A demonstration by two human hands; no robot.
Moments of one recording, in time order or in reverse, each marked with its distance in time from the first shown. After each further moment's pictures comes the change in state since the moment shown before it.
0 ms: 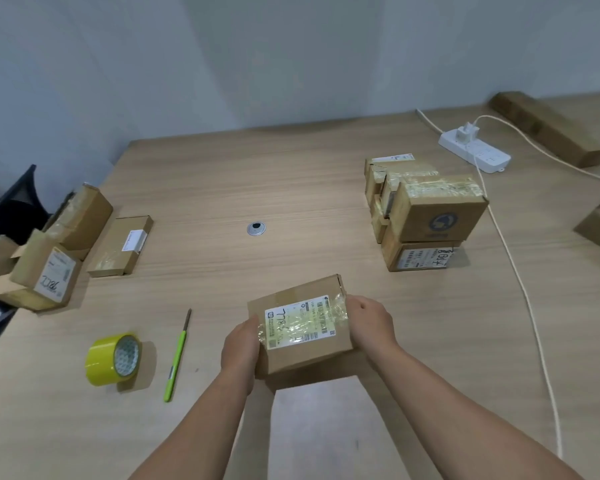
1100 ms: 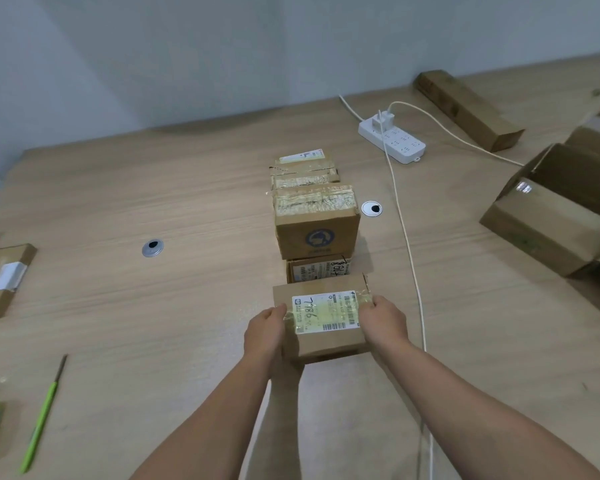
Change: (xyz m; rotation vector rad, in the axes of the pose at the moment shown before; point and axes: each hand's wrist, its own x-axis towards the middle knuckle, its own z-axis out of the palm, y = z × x) left_hand -0.024 0.021 0.263 0.216 -0.179 0.054; right_hand 0.112 0.084 -0.207 -0.151 0.094 0.222
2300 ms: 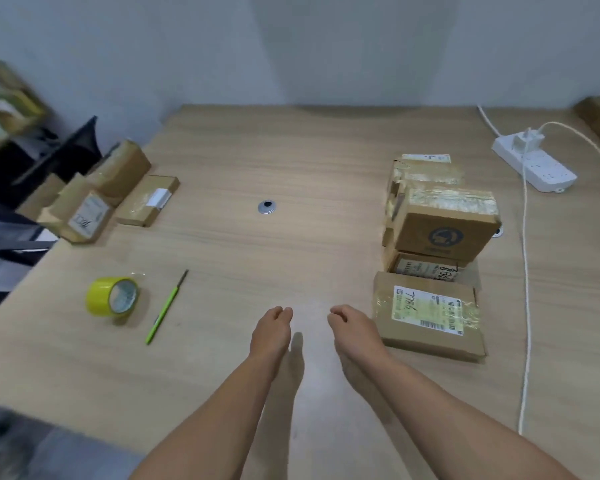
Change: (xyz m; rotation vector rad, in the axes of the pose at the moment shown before) left_hand -0.039 -0.070 -0.129 -0.078 0.243 -0.019; right_hand -0.108 -0.054 0.132 -0.111 -0.427 -0.377
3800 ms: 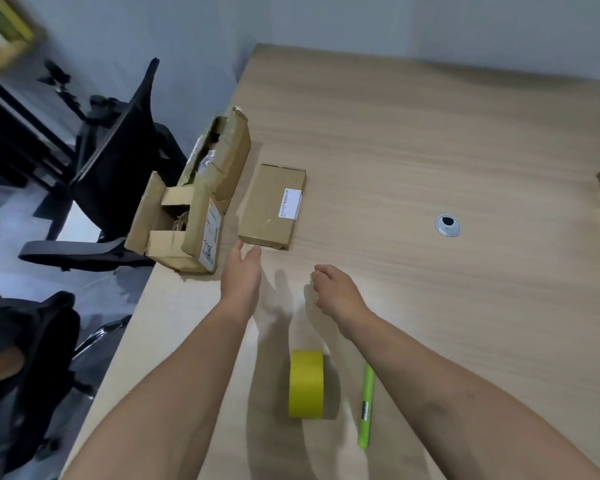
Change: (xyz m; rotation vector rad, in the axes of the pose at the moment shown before) left_hand 0.362 0.029 -0.421 -0.229 0.118 0.012; right_hand 0.197 -0.307 0.395 0.232 -0.108 0.200
